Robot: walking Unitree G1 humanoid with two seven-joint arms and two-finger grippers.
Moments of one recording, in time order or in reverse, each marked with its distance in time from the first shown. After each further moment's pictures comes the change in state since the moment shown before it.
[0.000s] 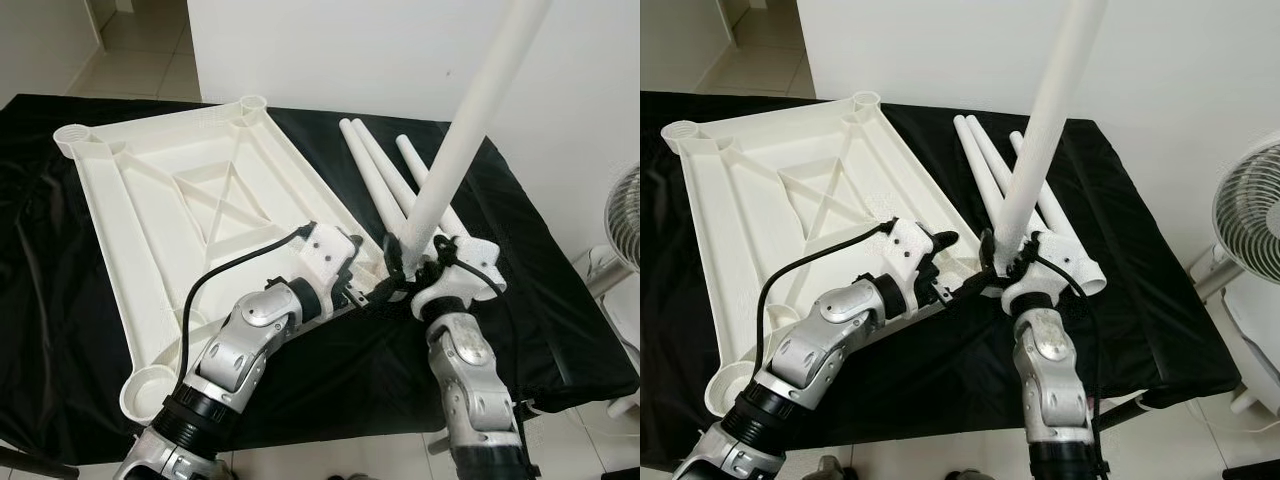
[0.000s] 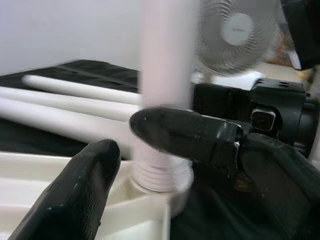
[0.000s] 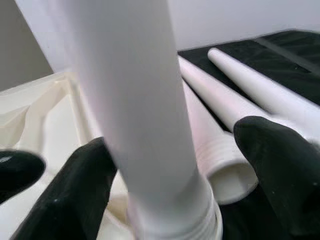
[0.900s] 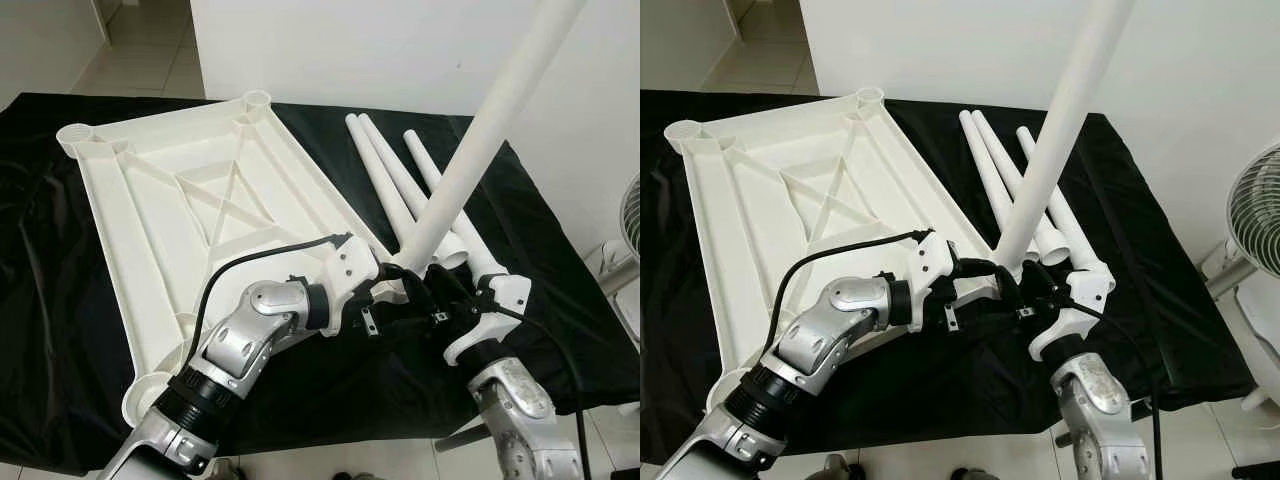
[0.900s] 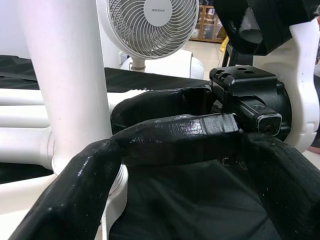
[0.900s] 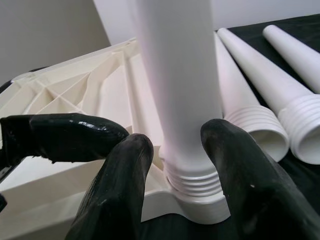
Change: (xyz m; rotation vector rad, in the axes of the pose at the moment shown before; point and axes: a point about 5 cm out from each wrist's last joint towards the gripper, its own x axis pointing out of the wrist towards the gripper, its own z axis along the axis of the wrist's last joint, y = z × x) left arm 0.002 -0.009 0.004 0.034 0.056 -0.290; right arm -0.038 -0.015 0.009 -0.022 0.071 0.293
